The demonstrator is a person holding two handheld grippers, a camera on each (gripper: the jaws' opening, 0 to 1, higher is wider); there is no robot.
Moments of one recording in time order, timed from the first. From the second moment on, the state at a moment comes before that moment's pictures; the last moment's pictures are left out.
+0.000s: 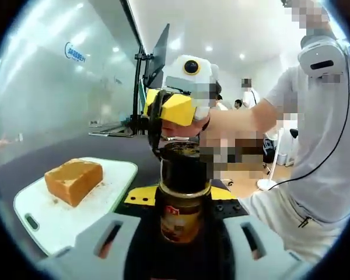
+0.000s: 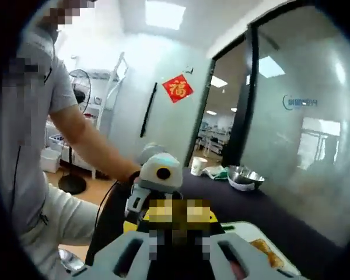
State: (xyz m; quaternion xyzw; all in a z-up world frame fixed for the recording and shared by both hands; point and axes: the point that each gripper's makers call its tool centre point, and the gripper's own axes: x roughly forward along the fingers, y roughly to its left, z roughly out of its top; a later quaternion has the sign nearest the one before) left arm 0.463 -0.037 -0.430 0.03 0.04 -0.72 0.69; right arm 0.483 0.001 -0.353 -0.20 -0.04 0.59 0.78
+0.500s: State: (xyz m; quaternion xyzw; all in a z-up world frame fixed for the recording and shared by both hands) left arm 0.465 -0.037 -0.430 0.02 0.05 -0.72 0.69; right arm 0.465 -0.006 -0.368 -0.33 -0.02 0.61 0.72
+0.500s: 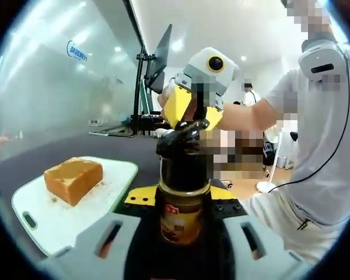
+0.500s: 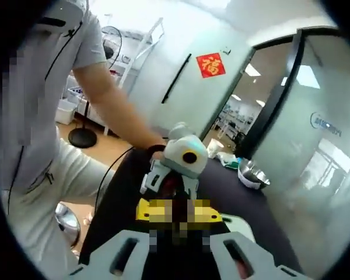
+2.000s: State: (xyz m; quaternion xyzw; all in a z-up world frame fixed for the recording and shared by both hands) left arm 0.474 -0.037 -0.432 0.02 0.04 -0.71 0.70; right arm 0.476 0.010 -0.375 -0.11 0.05 0.60 0.79
